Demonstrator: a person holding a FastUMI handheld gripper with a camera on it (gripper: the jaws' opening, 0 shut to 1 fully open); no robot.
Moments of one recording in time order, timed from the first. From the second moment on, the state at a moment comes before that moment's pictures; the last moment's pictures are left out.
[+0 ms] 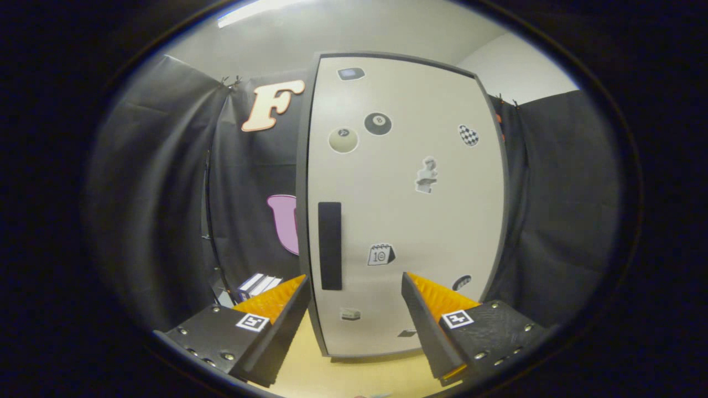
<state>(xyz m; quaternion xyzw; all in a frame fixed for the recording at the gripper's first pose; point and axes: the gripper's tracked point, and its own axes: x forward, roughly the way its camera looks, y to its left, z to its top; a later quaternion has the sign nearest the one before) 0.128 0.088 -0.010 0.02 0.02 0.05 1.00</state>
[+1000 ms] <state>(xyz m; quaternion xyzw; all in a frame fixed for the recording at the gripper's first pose) 0.214 0.129 -0.013 0.04 0.03 0.06 1.00</state>
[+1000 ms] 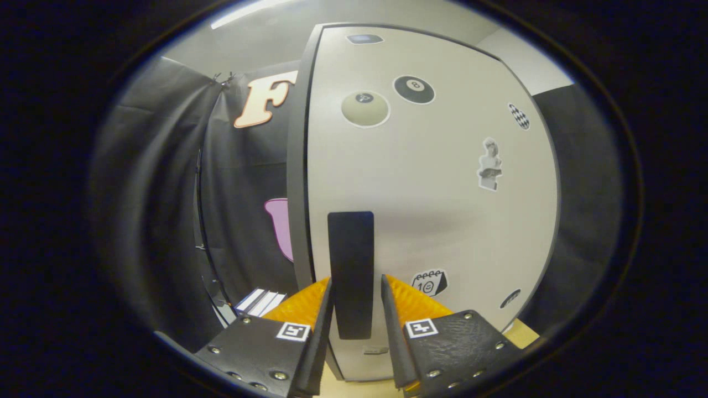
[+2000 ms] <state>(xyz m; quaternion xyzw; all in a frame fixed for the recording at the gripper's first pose) 0.179 0.123 -0.012 0.04 0.05 0.04 1.00</state>
